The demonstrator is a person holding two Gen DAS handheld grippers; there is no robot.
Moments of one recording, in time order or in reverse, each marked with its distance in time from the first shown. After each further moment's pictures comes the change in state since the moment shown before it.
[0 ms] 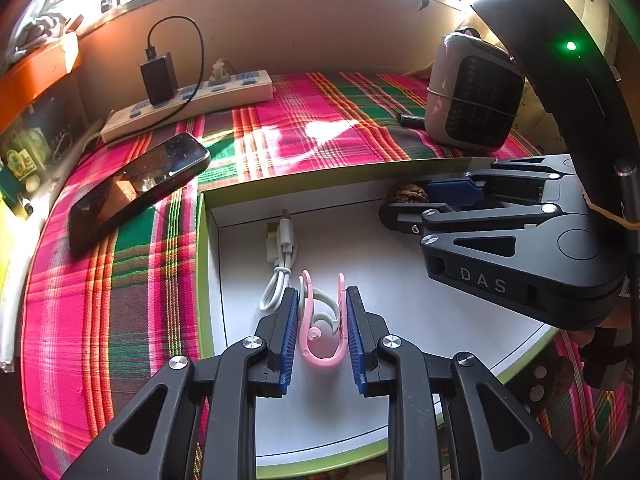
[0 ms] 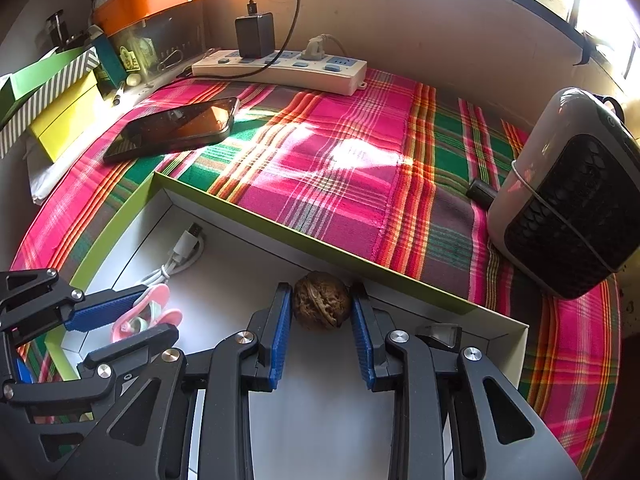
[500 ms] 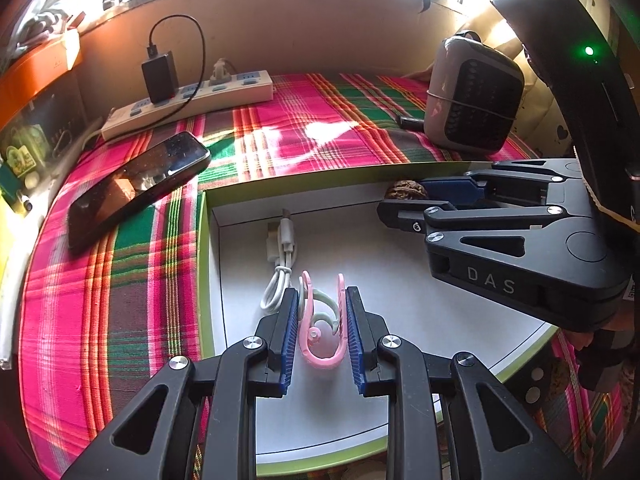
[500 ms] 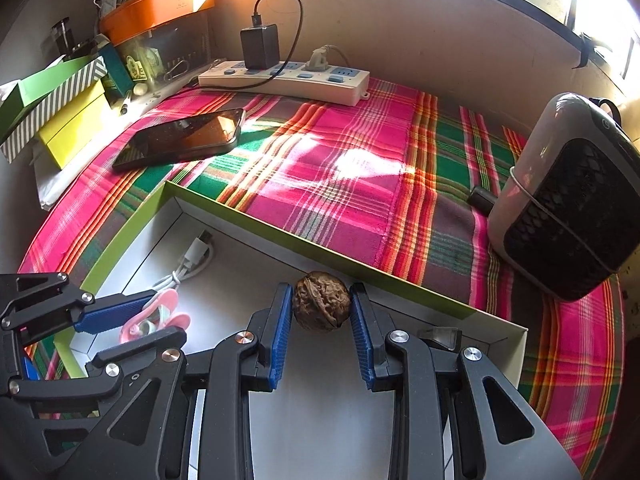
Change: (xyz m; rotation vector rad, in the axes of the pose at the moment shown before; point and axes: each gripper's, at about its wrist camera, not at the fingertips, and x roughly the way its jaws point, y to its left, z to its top) left arm -0.001 0.000 -0.001 -0.004 -0.002 -0.005; right arm -0.005 -0.001 -0.001 0.012 -0.033 0.027
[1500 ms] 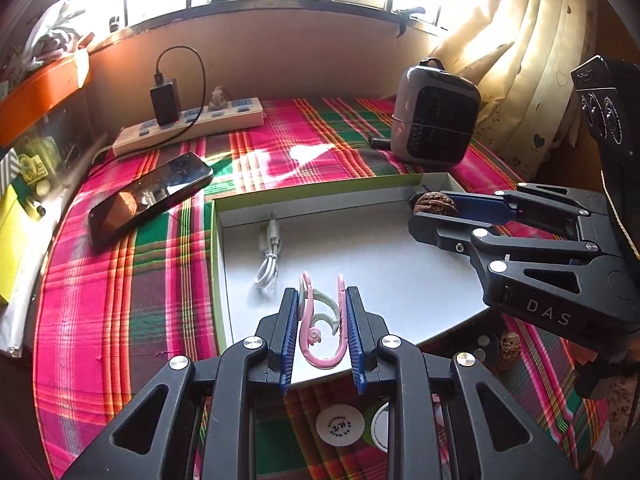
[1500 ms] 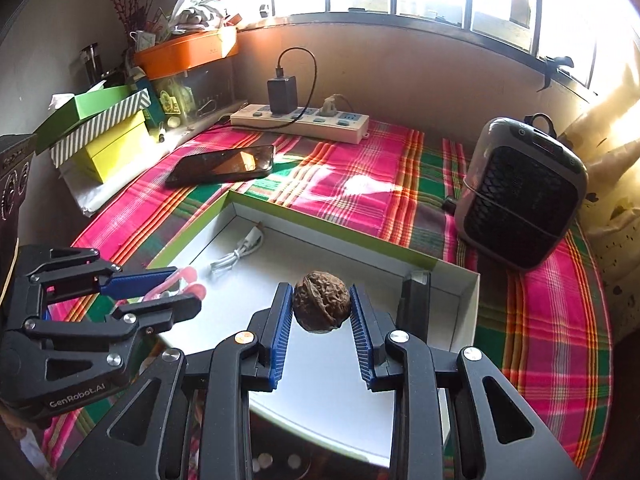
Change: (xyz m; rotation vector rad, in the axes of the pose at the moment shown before) left arm -0.048 -0.006 -0.015 0.013 -0.067 -0.038; right arm -0.067 0.008 -0.034 0.008 -0.157 0.035
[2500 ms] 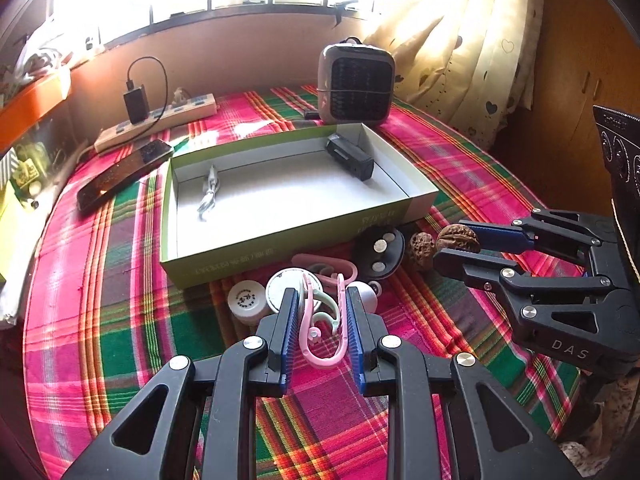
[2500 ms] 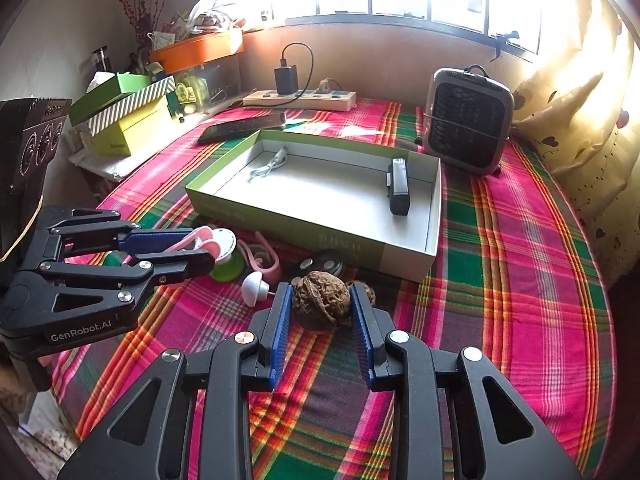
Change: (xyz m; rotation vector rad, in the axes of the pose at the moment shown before) left arm -0.052 -0.050 -0.067 0.103 -0.003 -0.070; right arm -0.088 0.026 -0.105 0.055 -0.027 -0.034
